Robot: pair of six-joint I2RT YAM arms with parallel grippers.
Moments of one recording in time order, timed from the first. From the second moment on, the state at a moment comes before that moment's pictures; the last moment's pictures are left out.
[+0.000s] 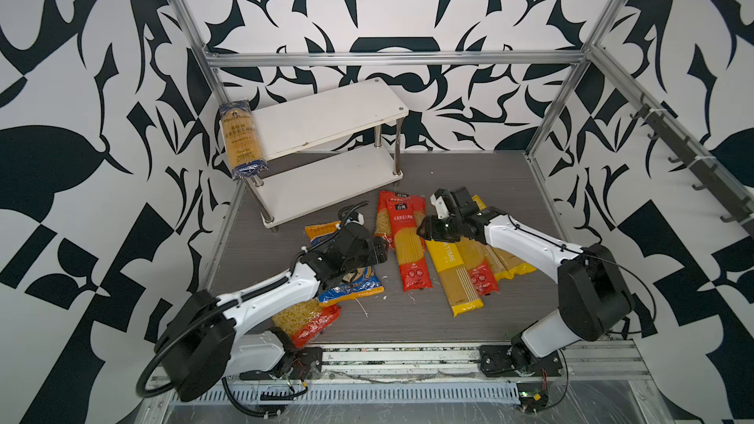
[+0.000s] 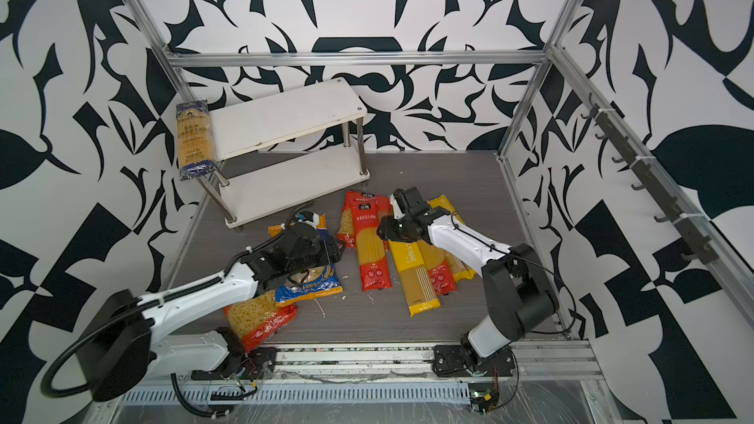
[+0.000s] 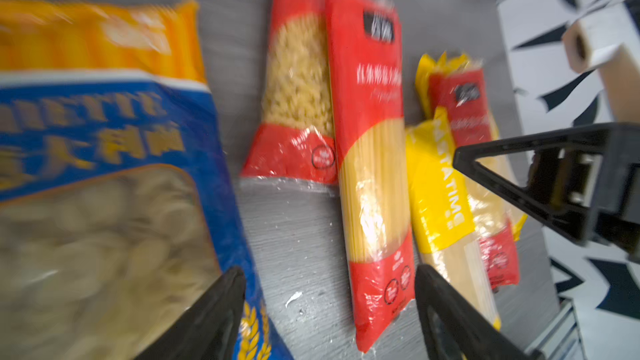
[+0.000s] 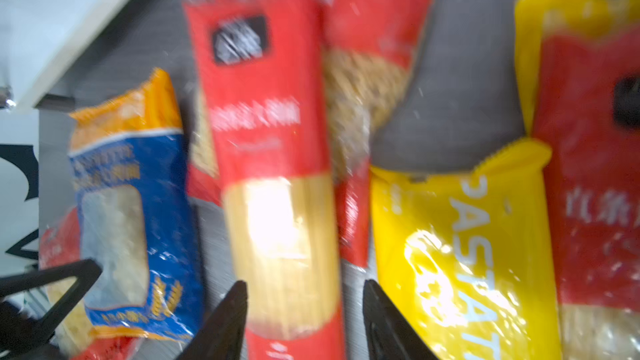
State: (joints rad) left arm -0.81 1.33 0.69 -0.10 -0.04 -0.86; right arm 0.47 1.56 0.95 -0.40 -0.31 0.52
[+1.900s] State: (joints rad) left arm -0.46 1.07 0.74 -0.05 0.45 -0.96; right arm 0.54 1.36 0.63 0.20 -0.71 0.72
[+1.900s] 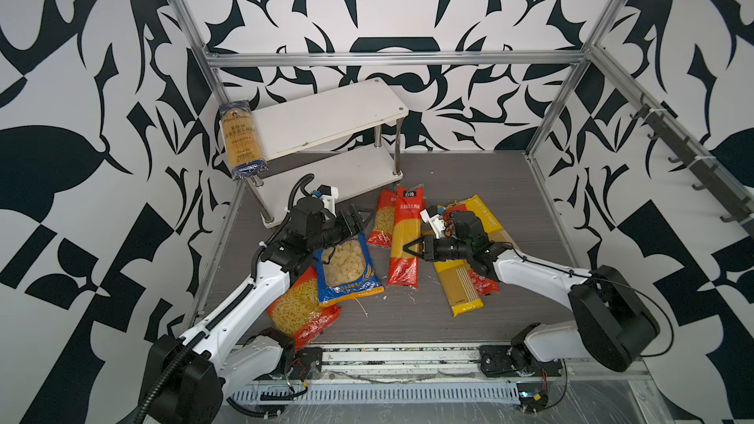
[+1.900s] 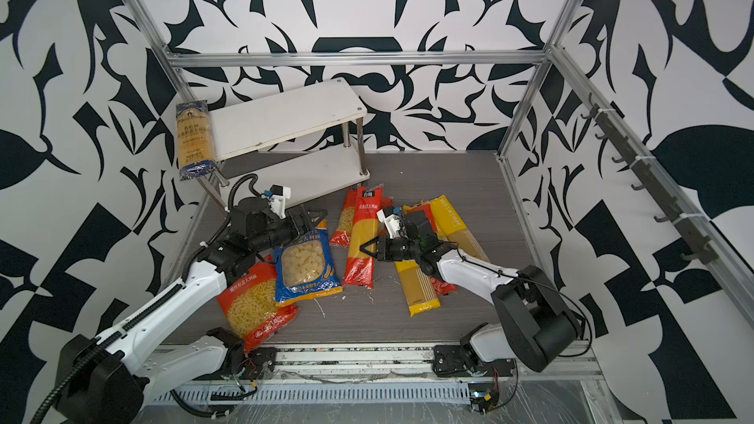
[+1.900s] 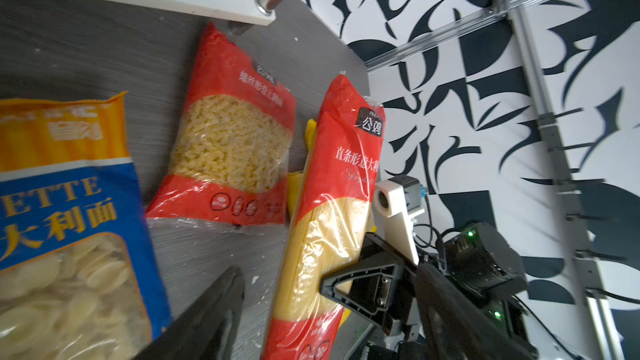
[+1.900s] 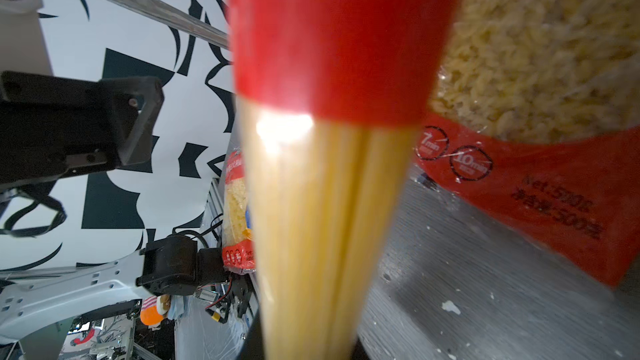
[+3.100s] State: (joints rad) left arm -0.48 1.21 0.72 0.33 0.67 -1.10; right arm 0.64 1.36 0.78 0.35 -0.89 0.96
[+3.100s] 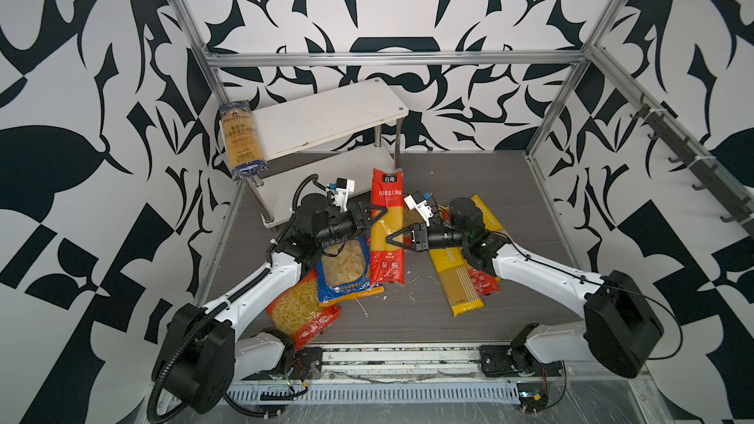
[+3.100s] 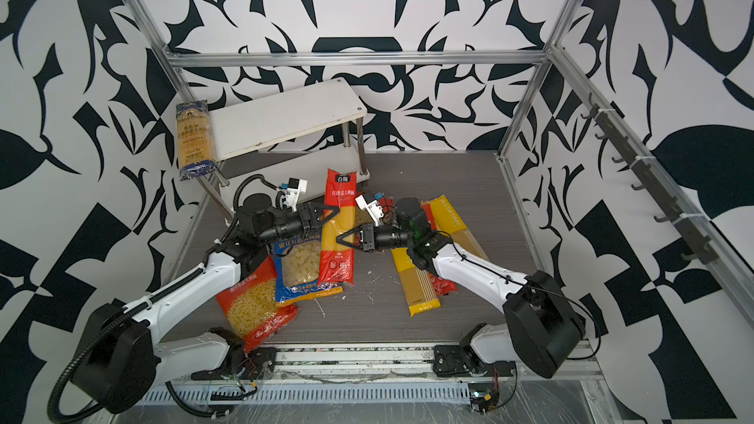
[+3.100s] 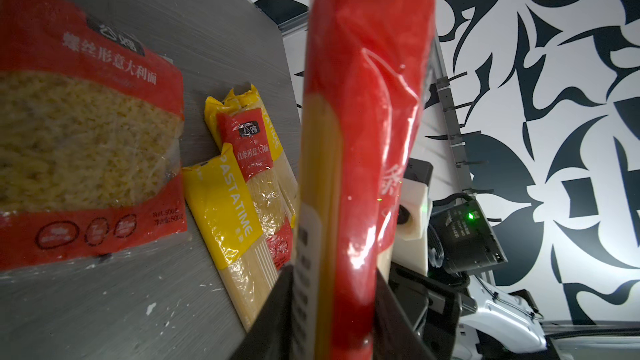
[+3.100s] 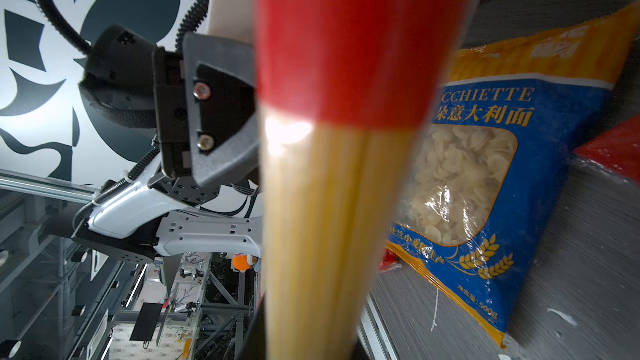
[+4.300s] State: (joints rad) left arm -0.43 1.12 0.92 0.27 0.30 -1.15; right arm 0.78 1.40 0.75 0.82 -0.51 1.15
